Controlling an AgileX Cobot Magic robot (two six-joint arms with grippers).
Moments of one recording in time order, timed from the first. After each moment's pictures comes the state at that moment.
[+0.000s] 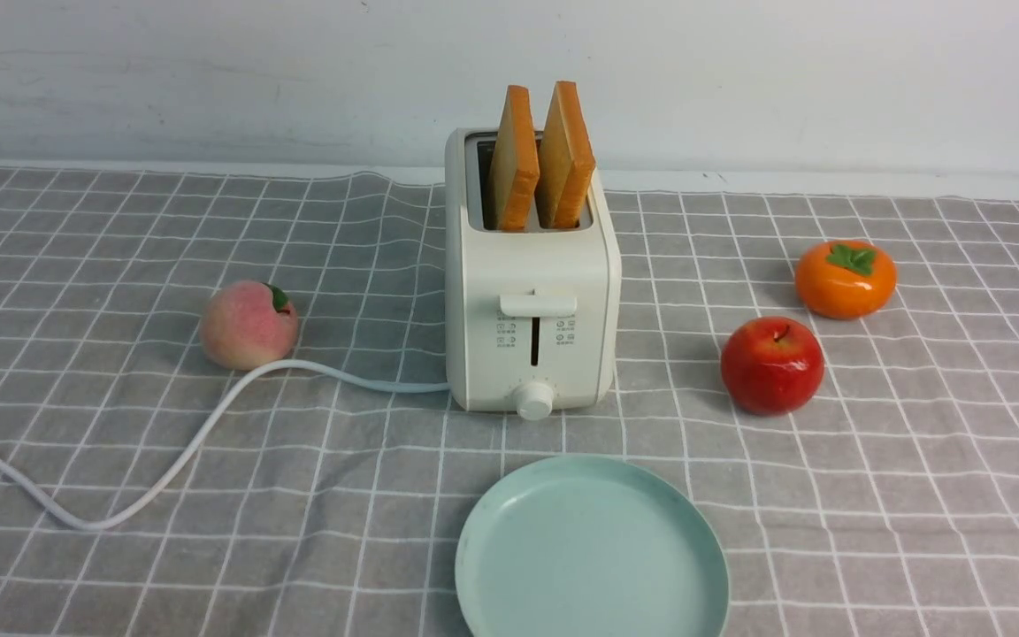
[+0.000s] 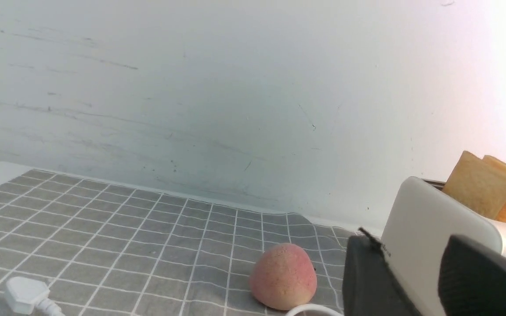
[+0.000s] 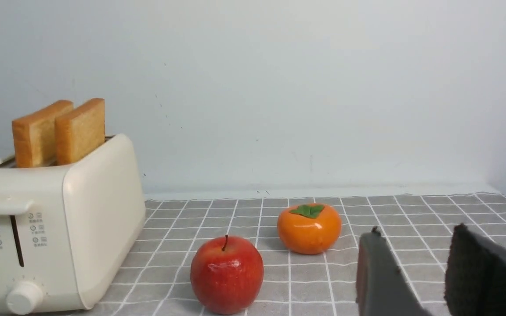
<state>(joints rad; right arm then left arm) 0.04 -0.01 0.02 0.28 -0.09 -0.24 0.00 -0.01 0.03 0.18 -0.14 -0.47</state>
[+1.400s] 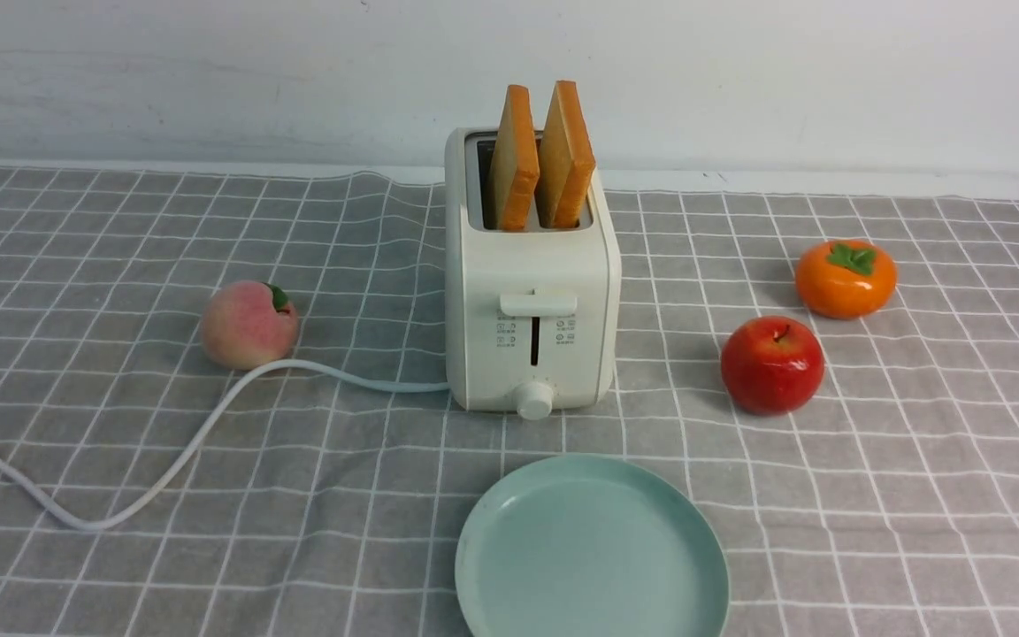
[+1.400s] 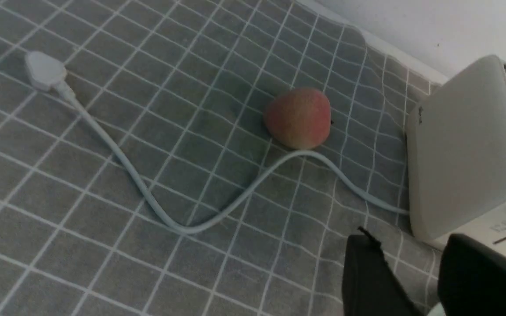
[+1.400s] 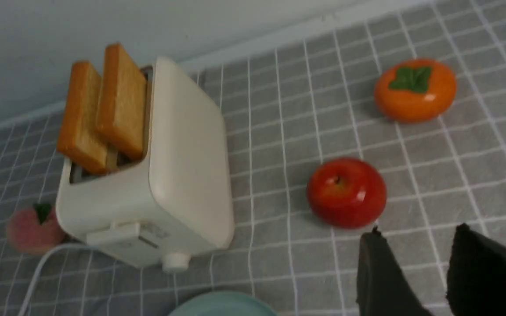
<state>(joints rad) 0.05 1.08 -1.03 0.41 0.67 0.02 -0.14 0.65 -0.73 0.11 0.68 -0.74</state>
